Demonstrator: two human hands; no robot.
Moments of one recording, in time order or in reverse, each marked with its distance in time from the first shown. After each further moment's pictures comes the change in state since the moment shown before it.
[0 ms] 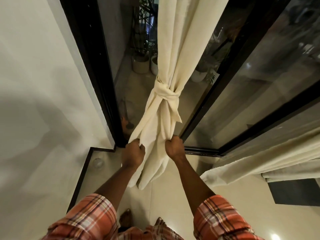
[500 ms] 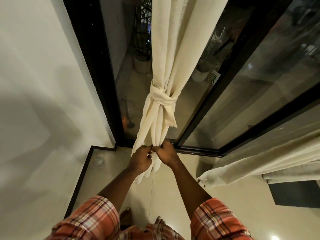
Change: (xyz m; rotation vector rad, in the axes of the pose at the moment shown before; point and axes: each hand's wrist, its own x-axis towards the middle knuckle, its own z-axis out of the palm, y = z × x) left_hand -0.020 -0.003 0.018 -0.151 -0.304 0.187; right_hand -0.016 0.003 0.020 0.087 -0.266 -0.034
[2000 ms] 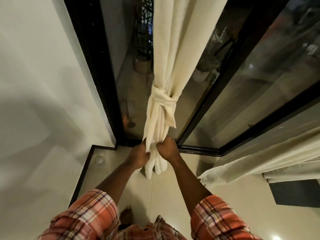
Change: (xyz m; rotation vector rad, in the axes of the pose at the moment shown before) left_hand -0.001 0.010 -0.016 -0.078 -0.085 -0.023; right_hand -0.001 -0.002 -0.006 -0.091 0.105 -0.055
